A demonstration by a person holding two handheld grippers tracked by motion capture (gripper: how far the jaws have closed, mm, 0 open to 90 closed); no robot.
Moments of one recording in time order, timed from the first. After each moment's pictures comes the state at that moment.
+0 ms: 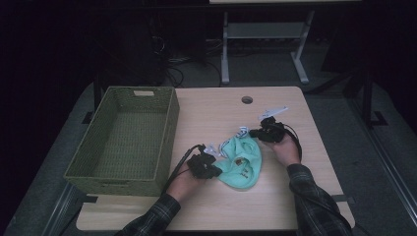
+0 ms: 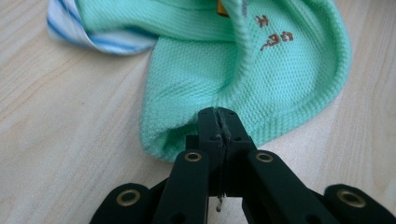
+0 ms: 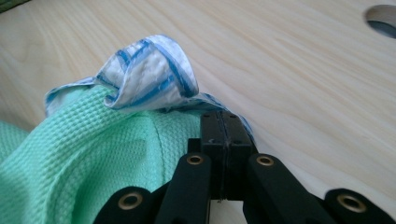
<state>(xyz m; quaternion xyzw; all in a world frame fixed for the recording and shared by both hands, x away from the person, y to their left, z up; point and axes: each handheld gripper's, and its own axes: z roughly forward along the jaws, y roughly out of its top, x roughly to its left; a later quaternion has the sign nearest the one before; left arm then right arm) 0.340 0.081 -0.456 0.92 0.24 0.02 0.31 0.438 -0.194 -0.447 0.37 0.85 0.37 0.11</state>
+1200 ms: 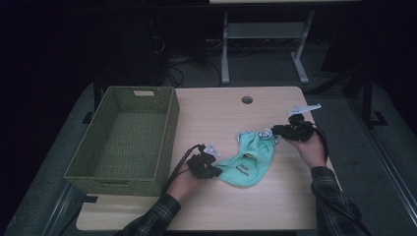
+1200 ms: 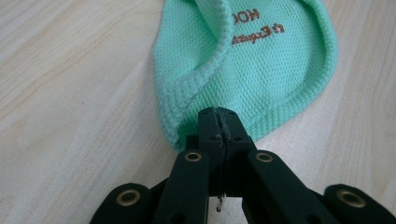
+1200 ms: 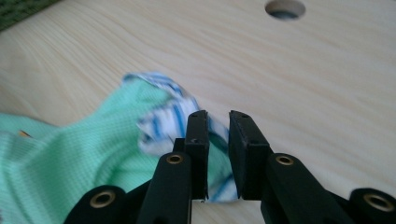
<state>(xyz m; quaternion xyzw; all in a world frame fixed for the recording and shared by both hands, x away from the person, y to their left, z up) 0.339 0.080 -0.457 0.91 0.26 0.01 0.32 0.423 -0.261 -0.421 0.42 0.81 0.39 0.12</state>
